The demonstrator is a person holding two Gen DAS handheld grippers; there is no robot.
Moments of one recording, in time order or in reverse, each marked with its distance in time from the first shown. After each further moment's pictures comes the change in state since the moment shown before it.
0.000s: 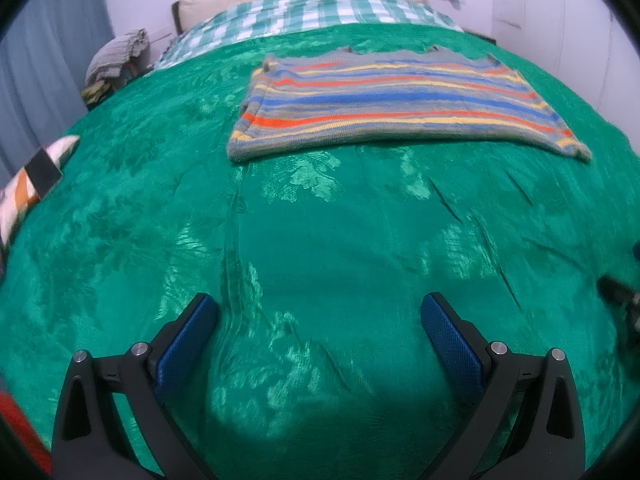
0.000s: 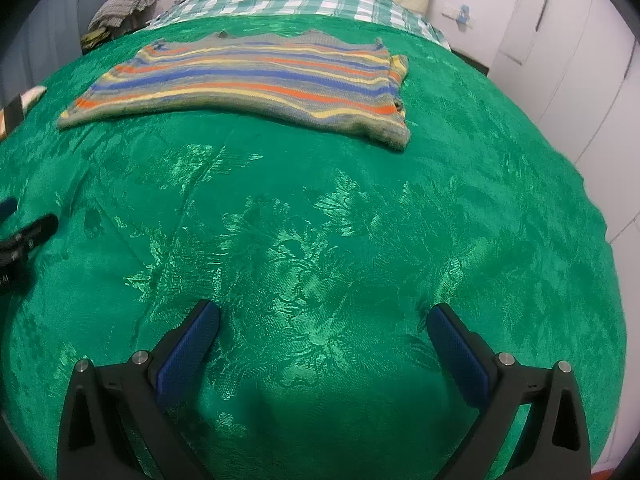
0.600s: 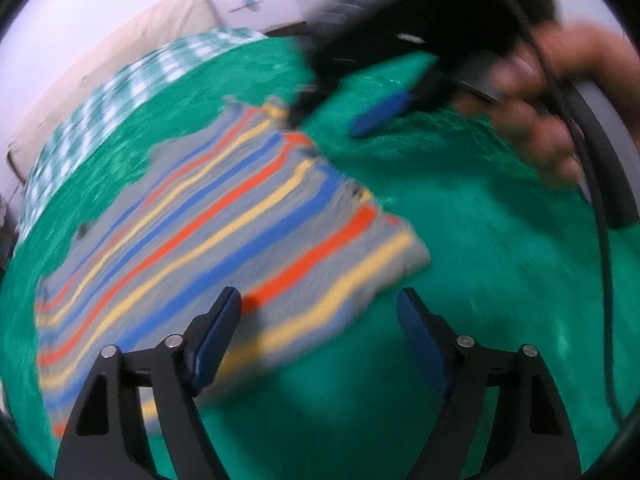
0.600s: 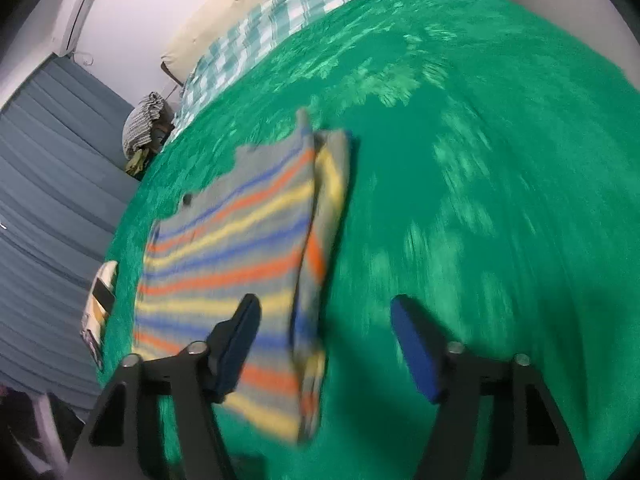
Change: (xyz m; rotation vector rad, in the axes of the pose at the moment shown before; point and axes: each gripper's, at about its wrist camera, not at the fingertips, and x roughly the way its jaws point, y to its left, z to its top) left arm 0.044 -0.242 0.136 0.546 -0.092 -0.313; right arm 0.109 -0.179 0.194 0.355 0.065 0.588
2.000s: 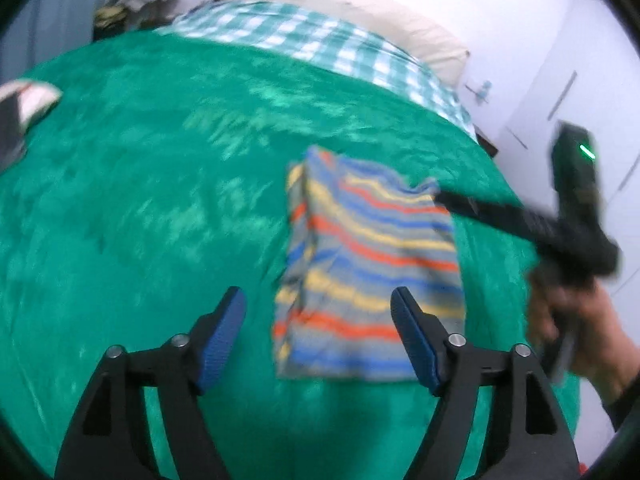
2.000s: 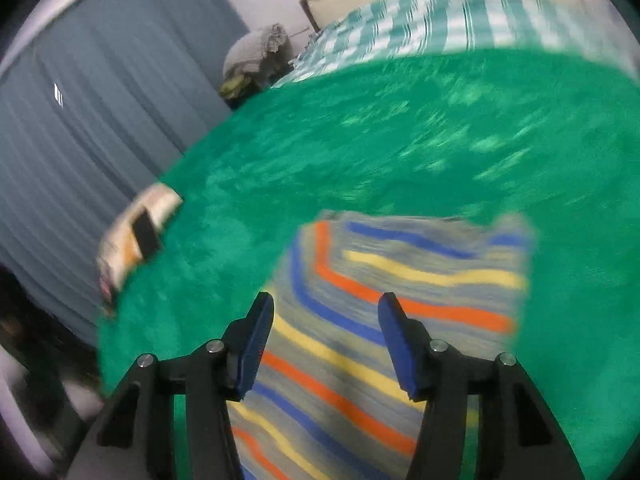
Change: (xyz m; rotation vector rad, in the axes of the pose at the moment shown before) left arm -0.122 0.284 -0.167 -0.920 -0.113 0.064; right arm 0.128 0.288 -0.006 -0.532 0.013 0.058
